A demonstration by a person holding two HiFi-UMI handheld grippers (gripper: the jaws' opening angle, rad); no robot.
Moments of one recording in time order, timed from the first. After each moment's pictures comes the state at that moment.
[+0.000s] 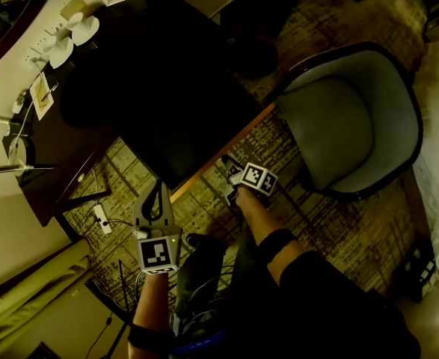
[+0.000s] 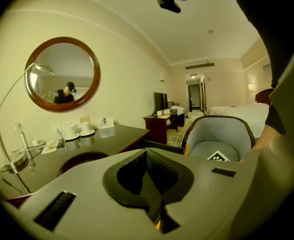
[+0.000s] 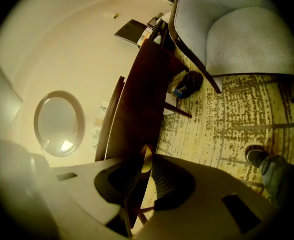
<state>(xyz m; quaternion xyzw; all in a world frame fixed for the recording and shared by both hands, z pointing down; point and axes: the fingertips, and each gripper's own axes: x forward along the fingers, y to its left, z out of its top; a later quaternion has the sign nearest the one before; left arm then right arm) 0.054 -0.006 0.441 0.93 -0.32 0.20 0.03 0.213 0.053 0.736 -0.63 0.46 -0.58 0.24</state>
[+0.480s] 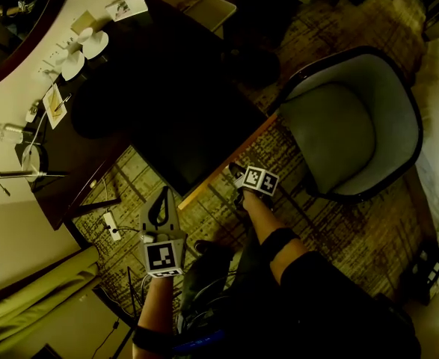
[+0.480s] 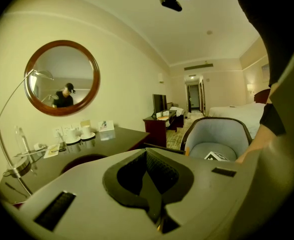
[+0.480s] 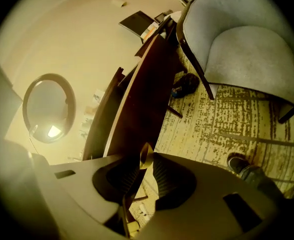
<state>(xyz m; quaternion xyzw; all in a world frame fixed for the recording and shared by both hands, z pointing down) 0.049 0.004 0.414 0.93 -0.32 0.19 0.02 0.213 0.069 0.737 -0.64 0.45 -0.60 0.15</state>
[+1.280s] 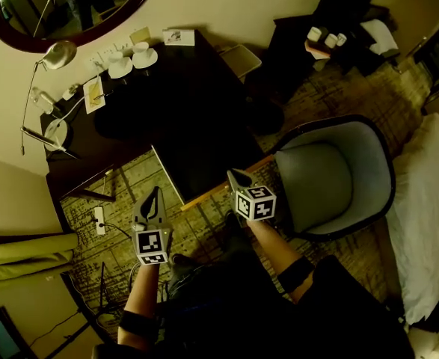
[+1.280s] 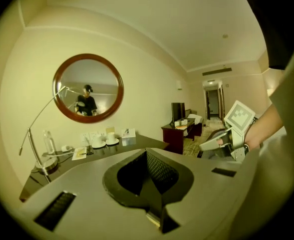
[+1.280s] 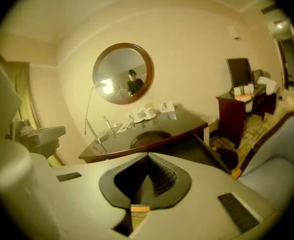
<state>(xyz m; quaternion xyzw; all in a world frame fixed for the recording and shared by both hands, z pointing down) -0.036 -0.002 0.329 0.90 -0.41 0.17 0.01 0.179 0.025 0.425 -0.63 0.71 -0.31 -0.08</state>
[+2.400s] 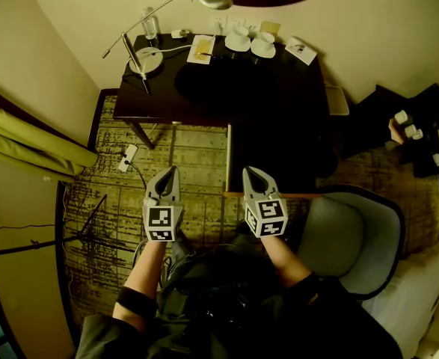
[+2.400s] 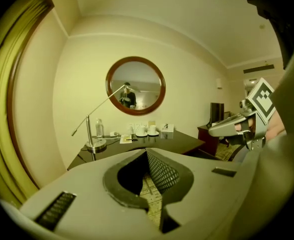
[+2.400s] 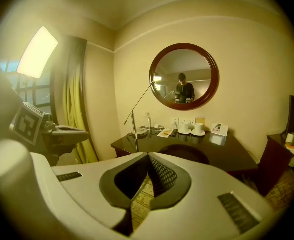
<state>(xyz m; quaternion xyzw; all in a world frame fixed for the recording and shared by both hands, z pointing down) -0.216 0.014 0.341 0.79 -0.59 0.14 0.09 -0.023 -0.014 0.344 -0.47 0.86 -0.14 -0.16</state>
